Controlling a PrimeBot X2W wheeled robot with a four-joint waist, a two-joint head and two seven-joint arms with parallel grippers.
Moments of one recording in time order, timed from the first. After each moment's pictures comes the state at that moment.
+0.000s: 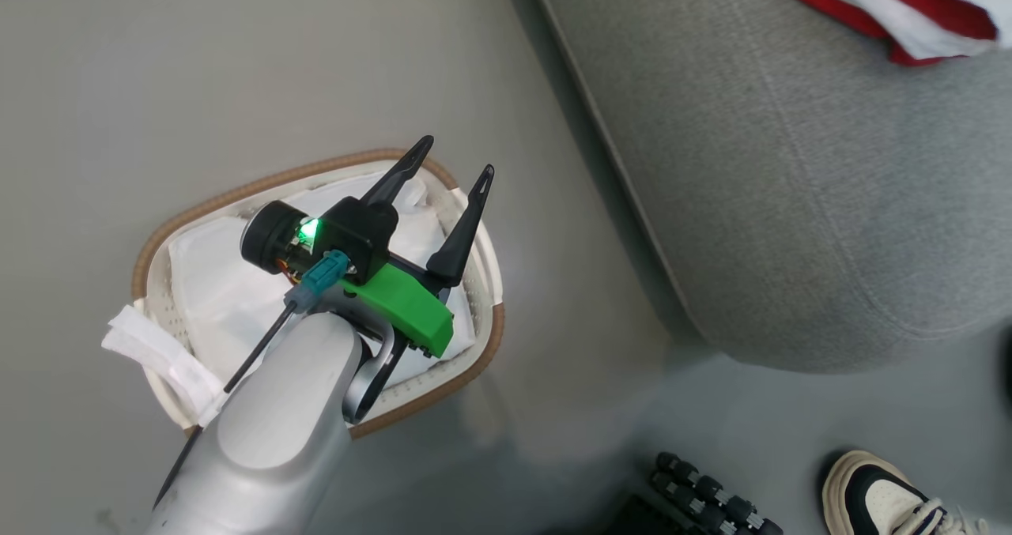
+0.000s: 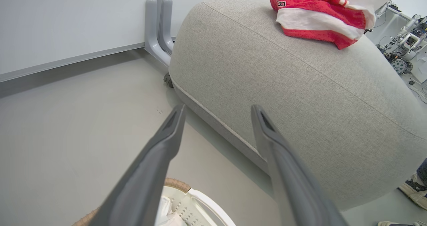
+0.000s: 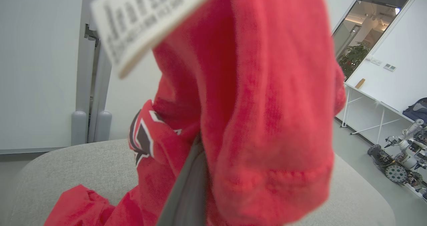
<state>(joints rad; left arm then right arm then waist) -0.64 0.17 -0.65 0.46 -0.41 -0.13 -0.26 -1.15 -0.42 -0.17 0.75 0.06 0.13 -0.26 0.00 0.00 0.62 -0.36</state>
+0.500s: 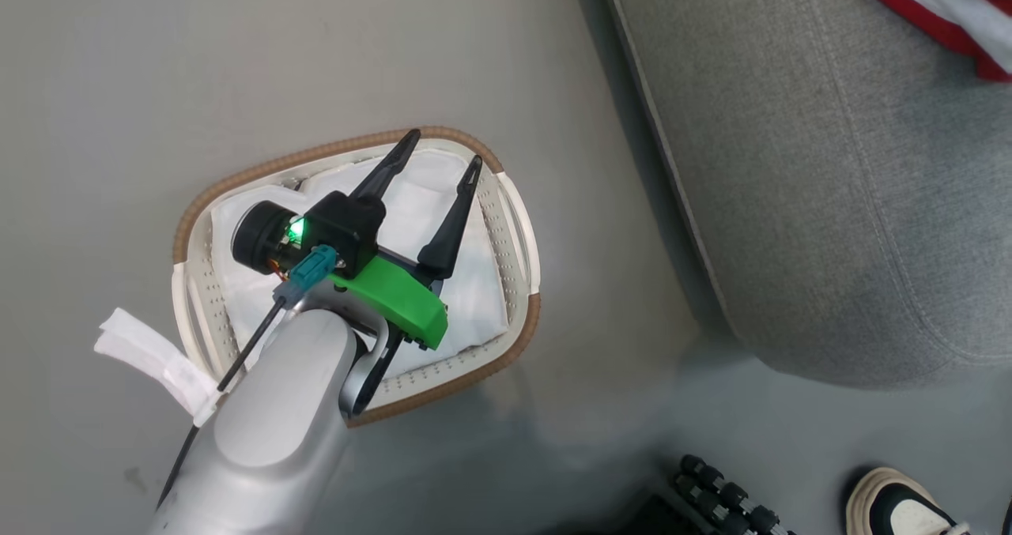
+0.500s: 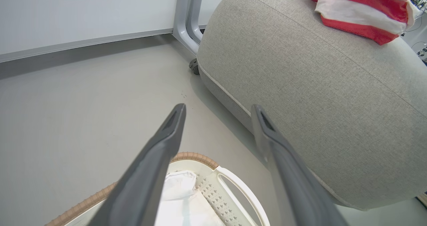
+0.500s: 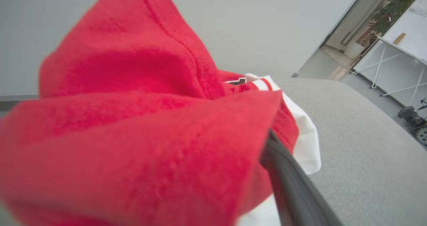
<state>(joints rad) -0.63 0.15 -0.60 0.47 -0.39 -0.13 -0.26 -0.94 -0.34 -0.26 0.73 0.04 0.13 -0.26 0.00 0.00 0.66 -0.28</state>
